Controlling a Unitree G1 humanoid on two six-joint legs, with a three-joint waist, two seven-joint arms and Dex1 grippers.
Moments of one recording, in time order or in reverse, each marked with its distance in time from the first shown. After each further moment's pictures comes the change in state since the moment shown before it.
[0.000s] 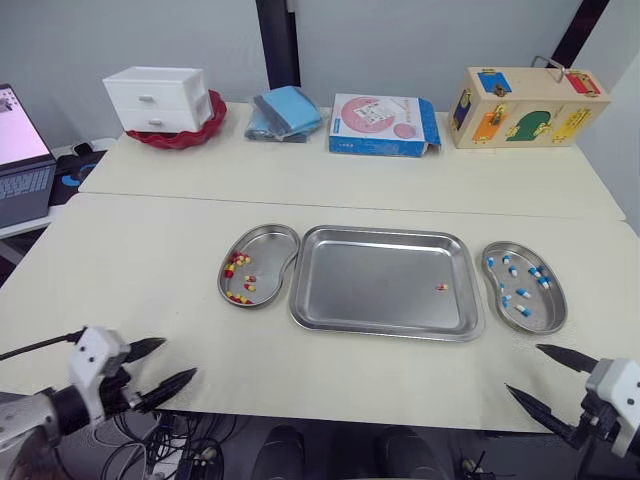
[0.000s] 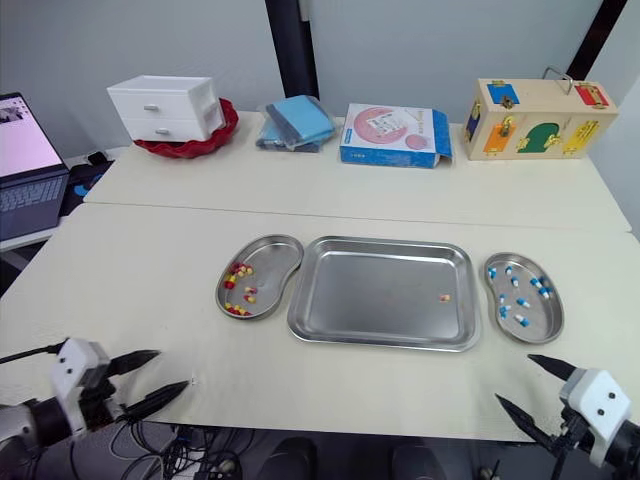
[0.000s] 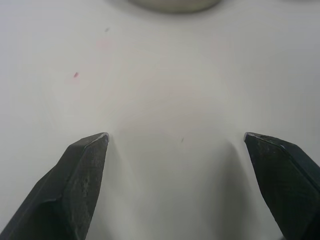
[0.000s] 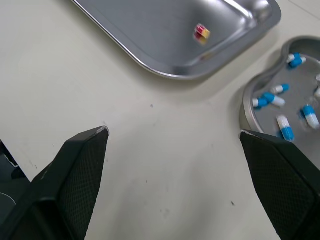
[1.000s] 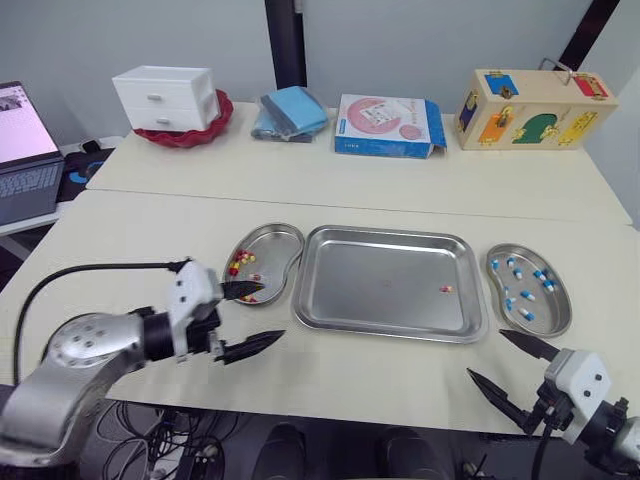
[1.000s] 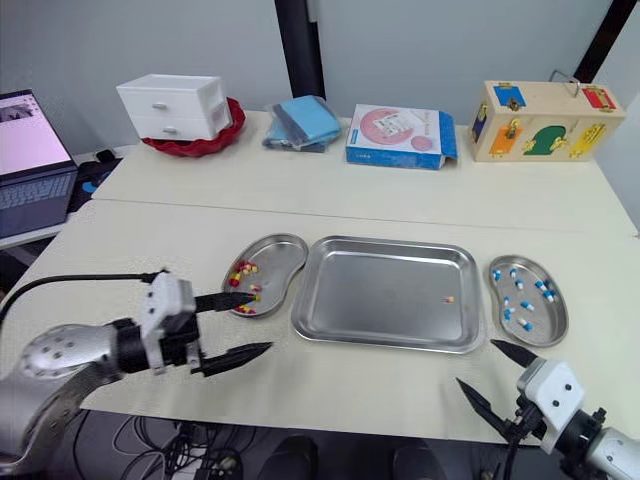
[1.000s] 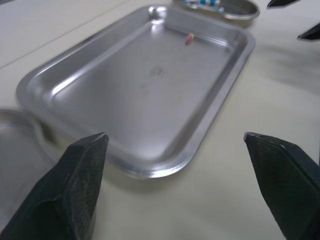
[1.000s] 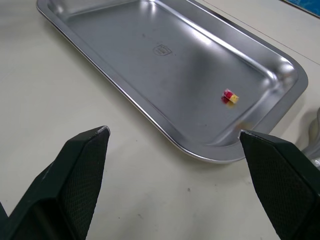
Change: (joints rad) left arm -0.588 -0.006 -0.453 -0.376 -0.094 0.333 0.068; right arm -0.038 0.051 0.213 -0.216 -0.019 0.081 -0.210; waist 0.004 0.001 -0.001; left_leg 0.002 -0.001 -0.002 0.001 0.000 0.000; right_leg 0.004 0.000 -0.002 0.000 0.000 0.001
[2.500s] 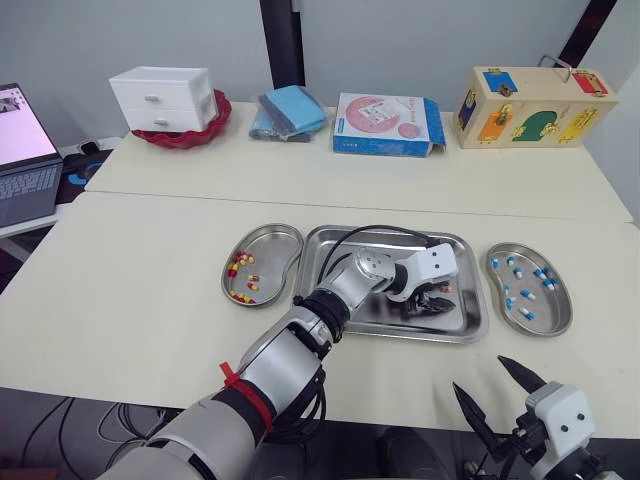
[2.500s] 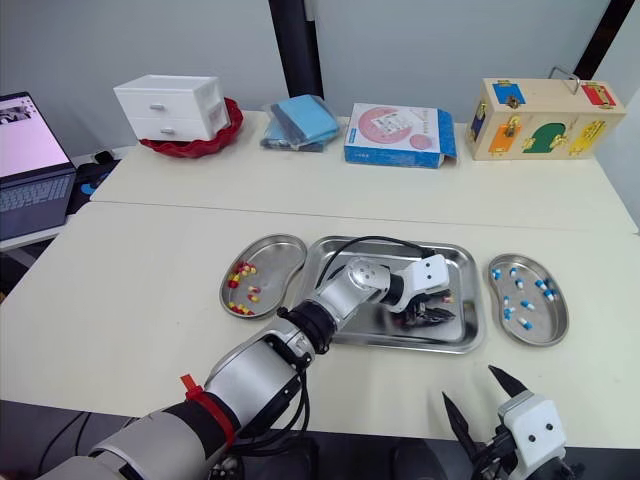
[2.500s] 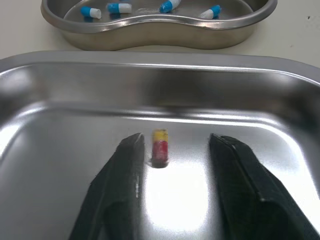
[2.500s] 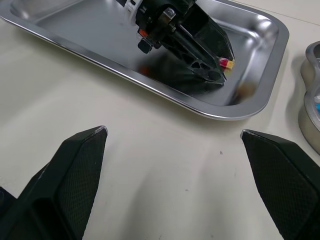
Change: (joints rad) left arm -0.964 -0.918 -0.497 1.591 0.642 -0.599 0.043; right arm 0.257 0.210 0.167 -0.115 -0.118 -0.058 -0.263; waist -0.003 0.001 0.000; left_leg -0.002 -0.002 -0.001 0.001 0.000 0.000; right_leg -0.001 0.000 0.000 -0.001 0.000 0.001
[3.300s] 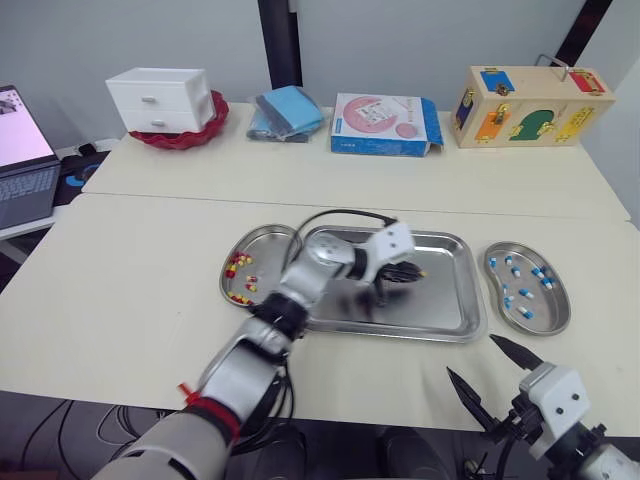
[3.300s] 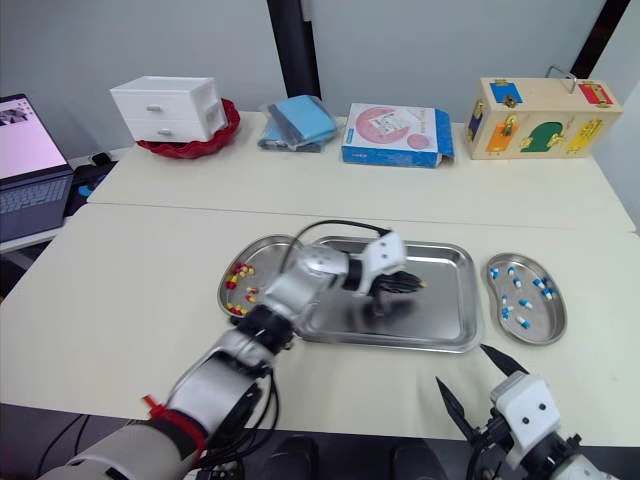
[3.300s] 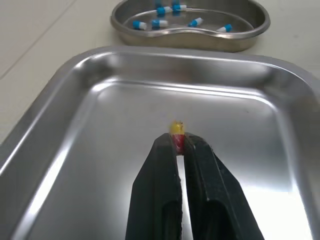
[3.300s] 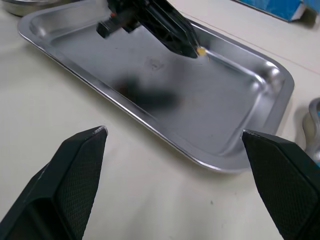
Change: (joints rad) left arm 0.300 0.338 0.129 -0.794 -0.098 0.421 -0.184; right arm -0.203 -0.142 0.000 0.009 0.012 0.038 0.059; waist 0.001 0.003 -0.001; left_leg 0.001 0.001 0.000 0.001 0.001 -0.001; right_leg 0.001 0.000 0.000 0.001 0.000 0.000
